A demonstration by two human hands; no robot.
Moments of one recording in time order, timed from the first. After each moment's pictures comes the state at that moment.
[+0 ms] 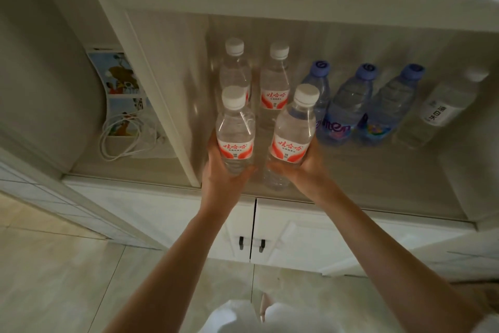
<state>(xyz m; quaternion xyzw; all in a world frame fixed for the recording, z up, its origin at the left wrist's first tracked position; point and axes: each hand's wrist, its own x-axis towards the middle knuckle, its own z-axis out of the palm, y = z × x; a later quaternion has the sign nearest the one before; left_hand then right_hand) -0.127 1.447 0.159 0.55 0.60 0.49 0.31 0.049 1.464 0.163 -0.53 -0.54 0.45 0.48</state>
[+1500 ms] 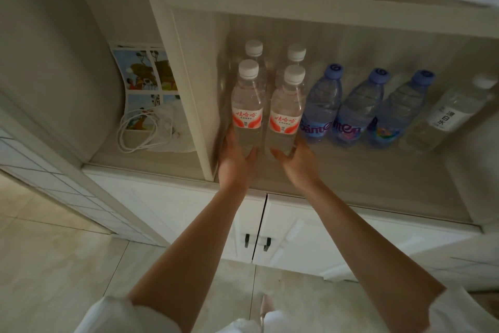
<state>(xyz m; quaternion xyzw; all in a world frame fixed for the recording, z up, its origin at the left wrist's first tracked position) -0.127 1.482 0.140 0.57 0.68 0.40 0.22 0.012 1.483 0.151 -0.66 -0.60 0.25 0.37</state>
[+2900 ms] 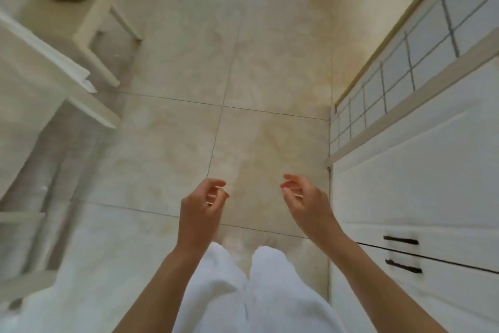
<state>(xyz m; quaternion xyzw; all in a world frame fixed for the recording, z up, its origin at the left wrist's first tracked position) -0.123 0.941 0.056 -0.14 0.87 0.46 0.05 -0.131 1.148 0.066 -0.10 -0.88 0.45 -0.13</state>
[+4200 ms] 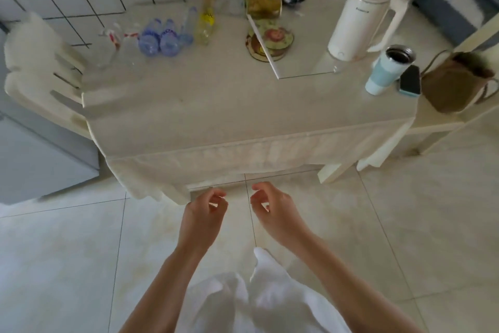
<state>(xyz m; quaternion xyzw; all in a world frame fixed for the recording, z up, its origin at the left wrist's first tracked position) -0.064 0.343 0.070 -0.63 0.64 0.40 -0.18 -0.230 0.387 0.079 0.52 -0.71 0.27 -0.37</state>
